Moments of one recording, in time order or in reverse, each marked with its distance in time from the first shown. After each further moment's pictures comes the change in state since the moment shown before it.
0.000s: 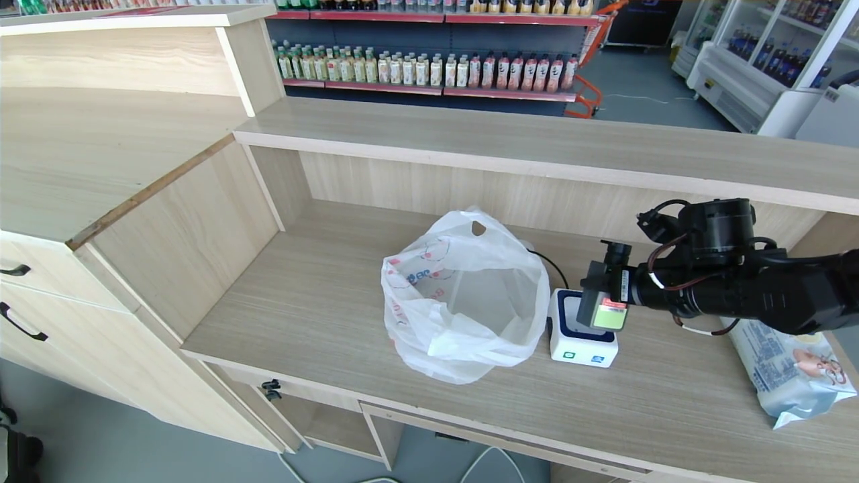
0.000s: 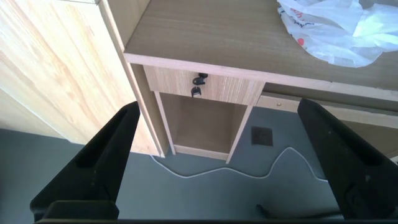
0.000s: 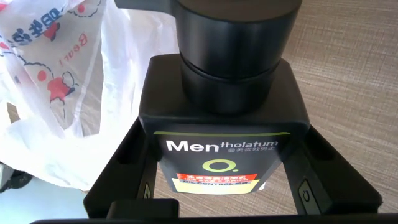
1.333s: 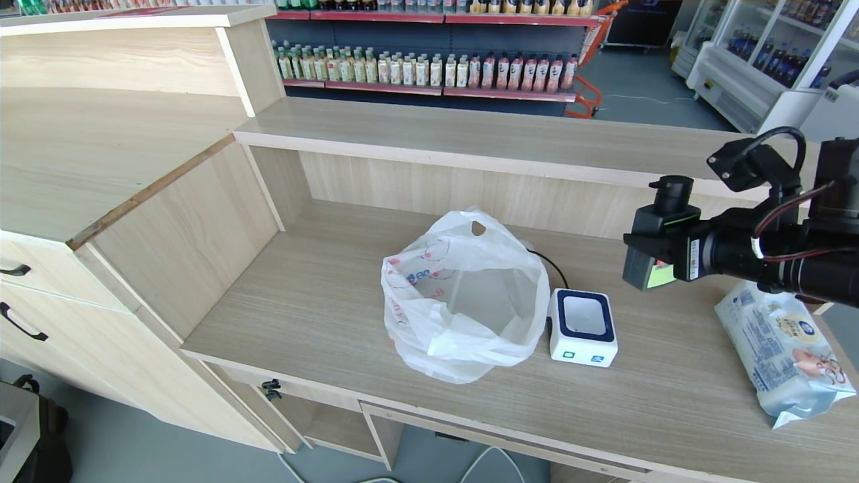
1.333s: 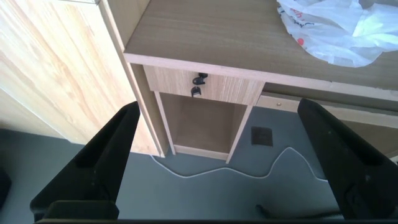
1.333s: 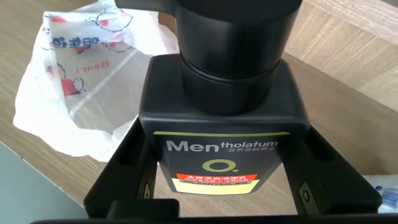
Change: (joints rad) left arm 0.000 0.000 0.000 0.000 0.000 0.000; right arm 0.037 -0.363 0.105 -0.041 -0.060 -0.374
